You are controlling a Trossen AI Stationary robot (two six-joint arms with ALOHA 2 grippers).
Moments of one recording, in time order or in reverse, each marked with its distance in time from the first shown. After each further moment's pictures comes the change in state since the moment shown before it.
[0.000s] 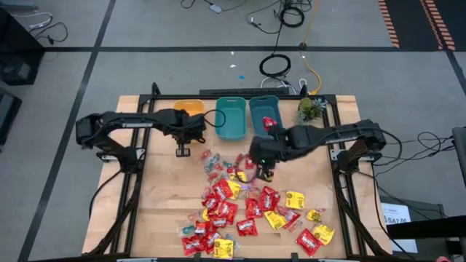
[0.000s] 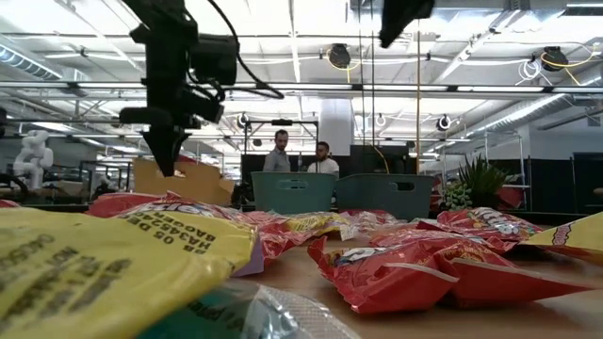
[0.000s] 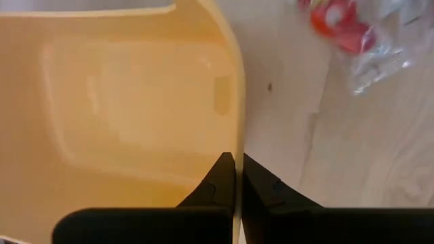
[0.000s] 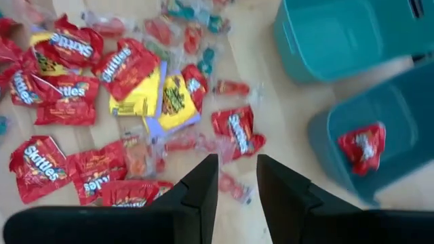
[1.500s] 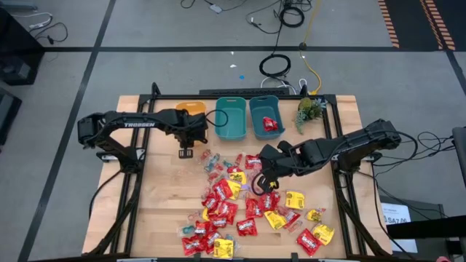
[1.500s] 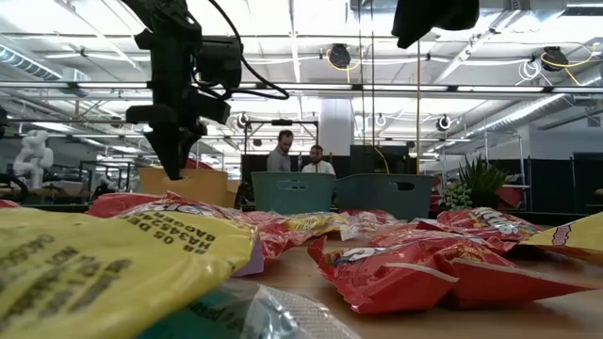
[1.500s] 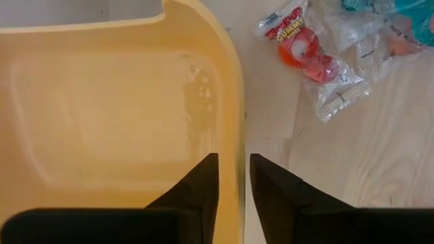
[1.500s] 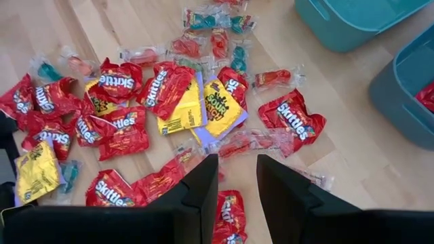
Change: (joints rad) left arm 0.002 0.013 0.001 0.059 0.096 0.018; right arm 0.116 -0.144 -0.283 0.279 0.024 0.356
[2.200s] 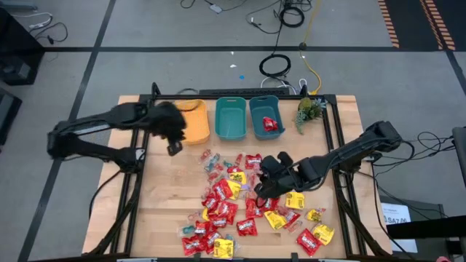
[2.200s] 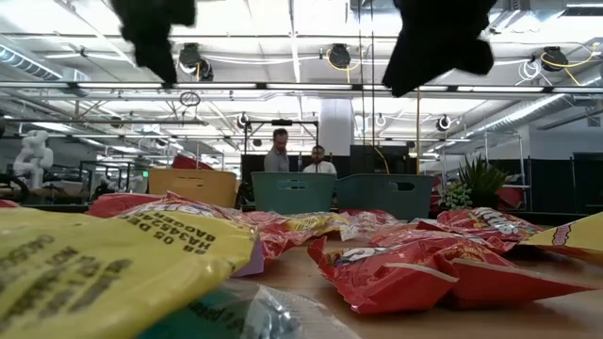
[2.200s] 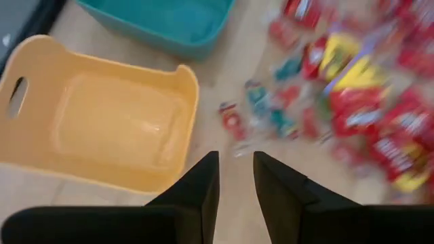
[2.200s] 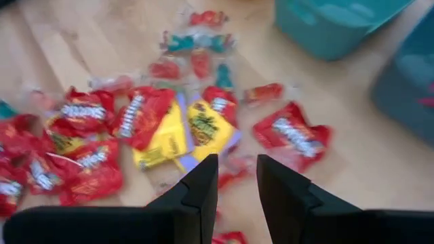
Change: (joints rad) left arm -0.088 -0.448 0.124 -0.145 0.074 -0.464; right arm 0.097 0.000 -0.318 0.386 0.253 0.142
